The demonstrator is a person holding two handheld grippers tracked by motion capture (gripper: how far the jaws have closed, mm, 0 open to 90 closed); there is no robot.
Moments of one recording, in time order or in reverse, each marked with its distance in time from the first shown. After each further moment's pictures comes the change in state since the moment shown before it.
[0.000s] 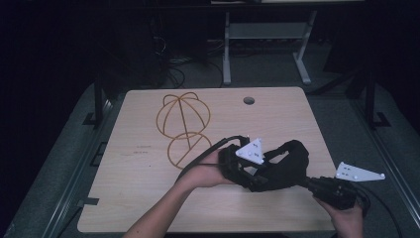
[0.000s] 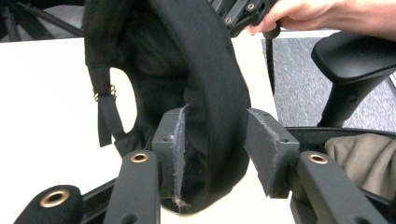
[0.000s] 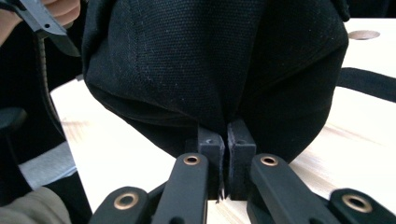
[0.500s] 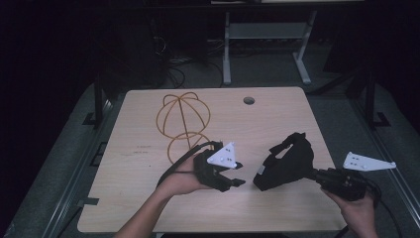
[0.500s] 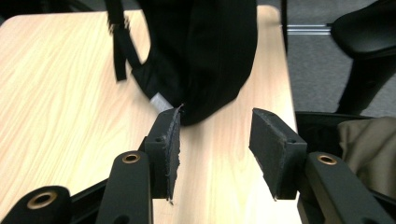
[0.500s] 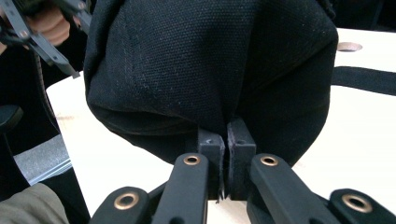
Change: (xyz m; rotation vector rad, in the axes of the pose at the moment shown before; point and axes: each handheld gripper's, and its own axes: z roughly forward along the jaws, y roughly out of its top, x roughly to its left) left arm -0.011 -0.050 -0.032 0.002 0.105 -0.041; right arm -0.007 0.030 -0.015 0.037 -0.015 -0.033
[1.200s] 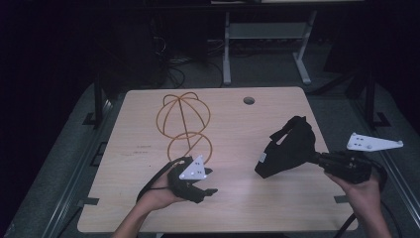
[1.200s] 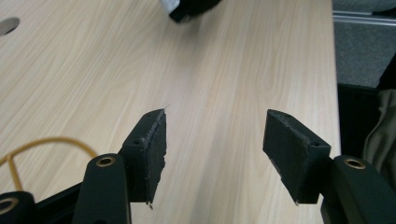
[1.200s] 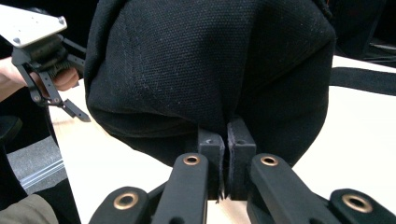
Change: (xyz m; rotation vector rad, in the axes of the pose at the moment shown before) left arm -0.007 -0.083 -0.011 0.041 0.114 -0.103; right arm -0.003 0.050 -0.003 0.009 -0.004 -0.049
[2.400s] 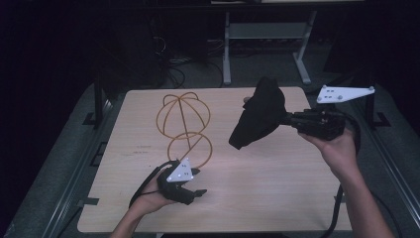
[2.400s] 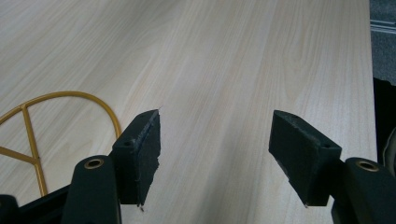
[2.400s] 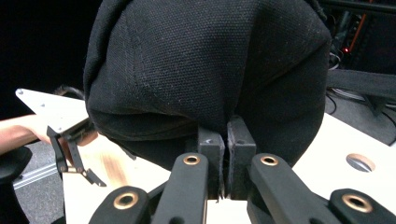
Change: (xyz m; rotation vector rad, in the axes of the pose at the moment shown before) left arm 0.007 -0.035 0.000 -0.026 0.062 -0.061; right arm 0.022 0.116 0.050 -0.007 0.075 -0.130
